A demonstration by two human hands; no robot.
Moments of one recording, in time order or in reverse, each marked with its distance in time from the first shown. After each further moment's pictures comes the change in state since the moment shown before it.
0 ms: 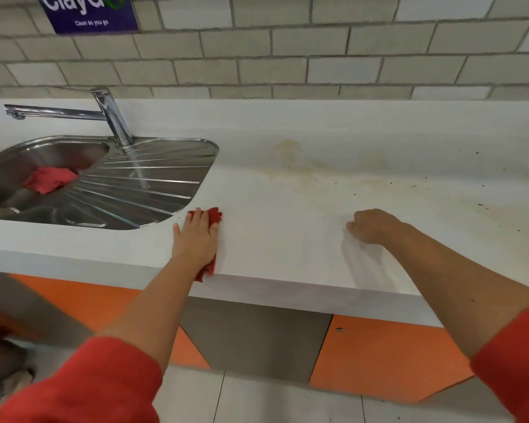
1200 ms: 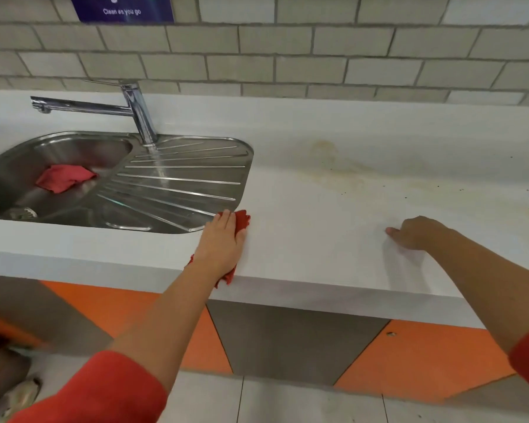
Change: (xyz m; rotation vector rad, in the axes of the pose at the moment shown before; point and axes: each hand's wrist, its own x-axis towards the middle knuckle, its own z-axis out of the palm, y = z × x) left_hand 0.021 -0.083 -0.018 -0.043 -0.019 0.211; right_hand -0.005 -0.061 0.003 -0.057 -0.014 0.250
